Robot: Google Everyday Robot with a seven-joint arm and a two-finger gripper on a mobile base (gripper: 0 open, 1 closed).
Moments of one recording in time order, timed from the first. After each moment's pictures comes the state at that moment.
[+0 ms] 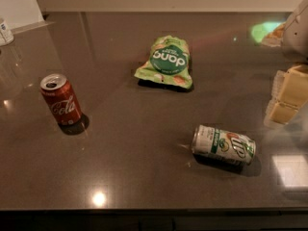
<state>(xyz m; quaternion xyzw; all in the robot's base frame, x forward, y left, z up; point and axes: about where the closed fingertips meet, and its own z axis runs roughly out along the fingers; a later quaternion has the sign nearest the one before) 0.438 -0.217 0.976 -0.60 0.78 -0.03 0.16</state>
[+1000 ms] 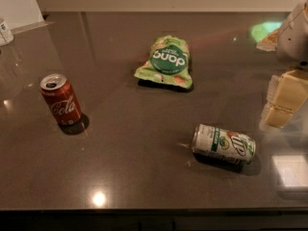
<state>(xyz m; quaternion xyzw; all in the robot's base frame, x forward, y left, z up) 0.437 -0.210 0.967 -0.61 0.78 -0.03 0.16</state>
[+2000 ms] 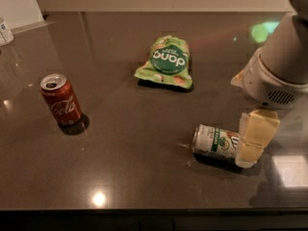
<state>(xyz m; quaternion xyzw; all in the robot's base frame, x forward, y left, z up) 0.408 -0.174 0.905 -0.63 0.77 0.00 0.10</state>
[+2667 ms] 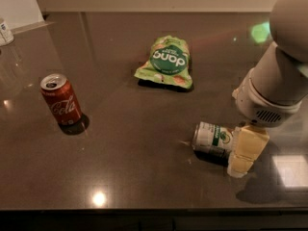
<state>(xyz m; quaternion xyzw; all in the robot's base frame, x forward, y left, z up) 0.405 -0.178 0.872 -0.59 0.80 -0.01 0.10</state>
